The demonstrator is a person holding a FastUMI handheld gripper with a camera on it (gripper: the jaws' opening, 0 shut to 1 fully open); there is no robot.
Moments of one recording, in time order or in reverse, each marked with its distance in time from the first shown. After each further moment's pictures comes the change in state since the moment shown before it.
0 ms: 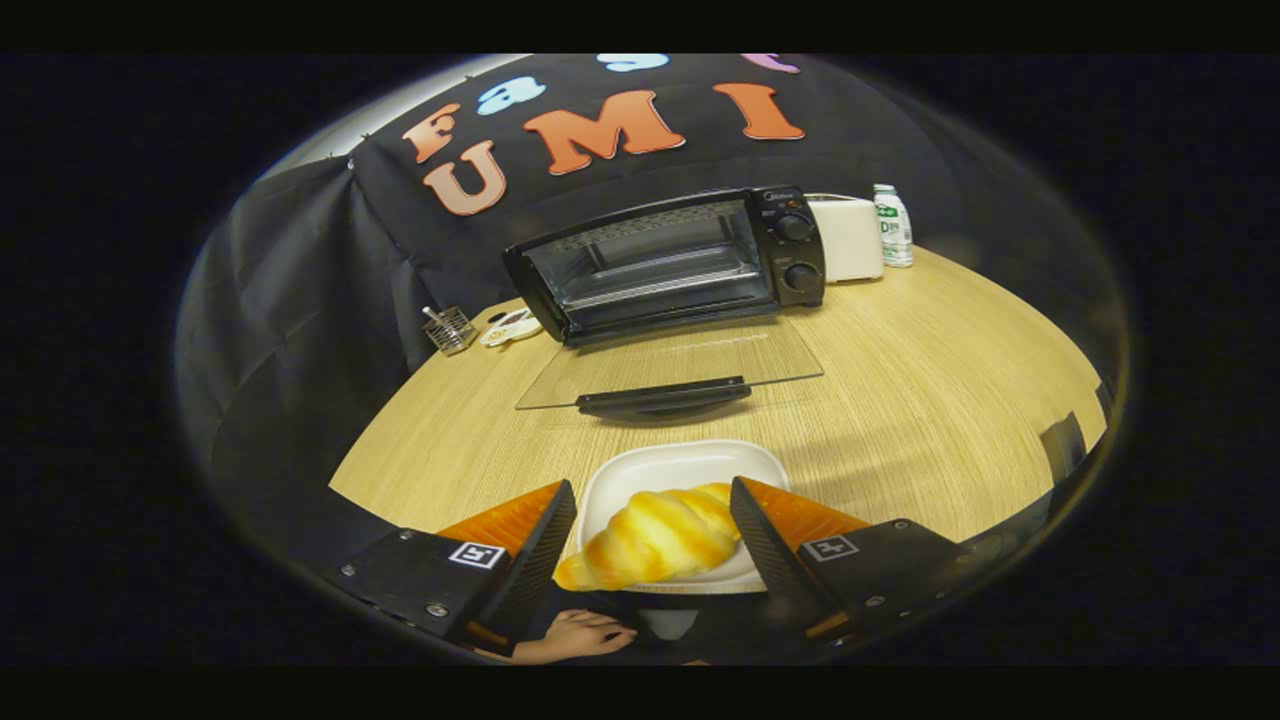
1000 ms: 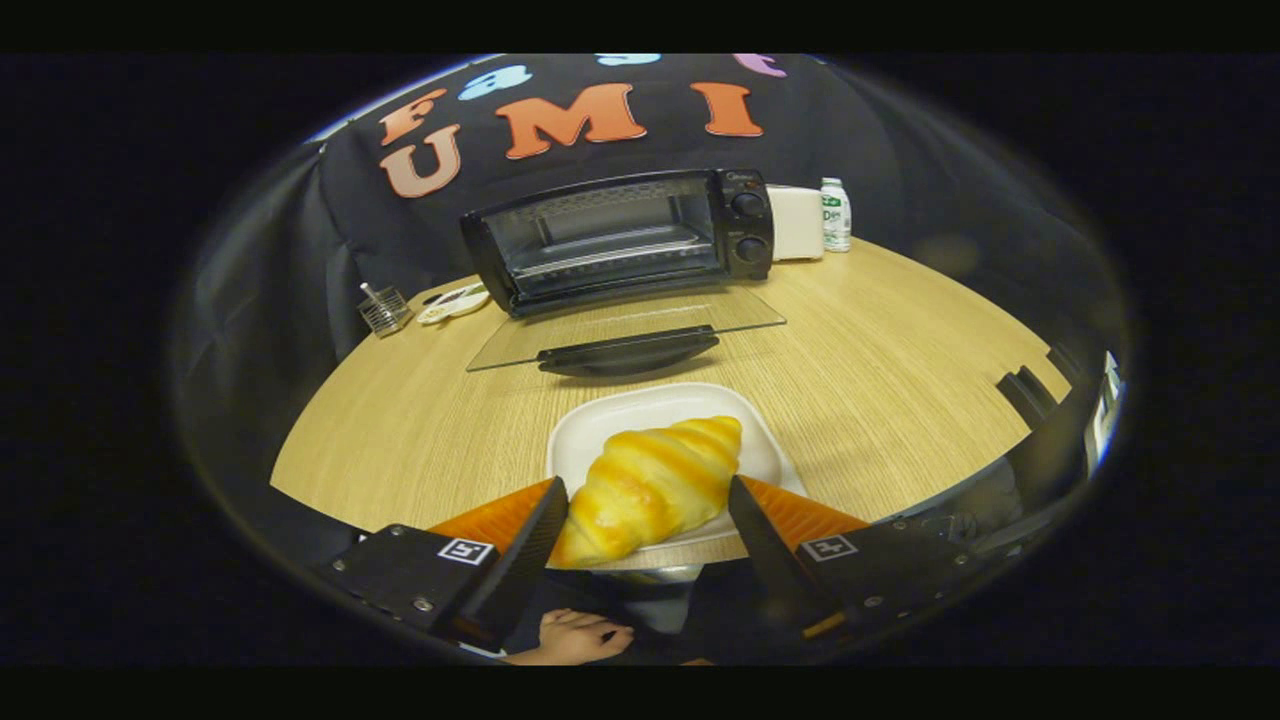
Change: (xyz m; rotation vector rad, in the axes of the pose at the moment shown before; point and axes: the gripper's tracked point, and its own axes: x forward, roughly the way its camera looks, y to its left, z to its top) arm 0.009 0.000 -0.037 0.022 0.045 -0.186
